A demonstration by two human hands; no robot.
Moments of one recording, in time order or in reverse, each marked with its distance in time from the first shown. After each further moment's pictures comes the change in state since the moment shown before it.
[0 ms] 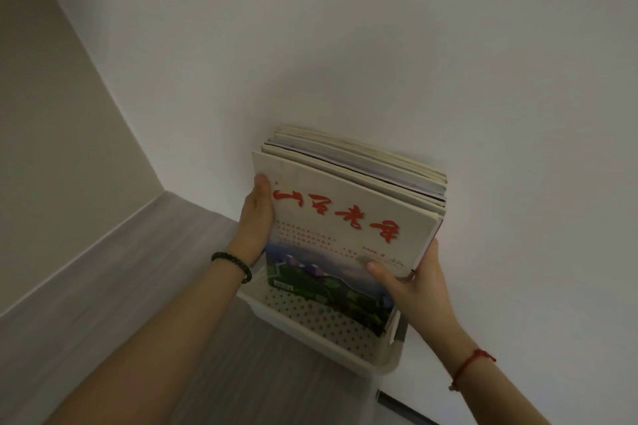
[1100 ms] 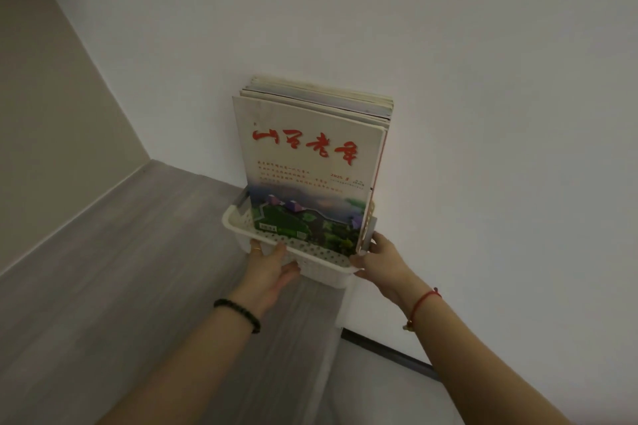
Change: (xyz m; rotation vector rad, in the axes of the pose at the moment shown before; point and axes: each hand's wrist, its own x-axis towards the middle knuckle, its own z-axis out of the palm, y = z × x) left_hand -0.142 -0.072 0.017 -0.408 0.007 -0.529; right_hand -0.075 0.005 -0.008 0.208 -0.196 0.597
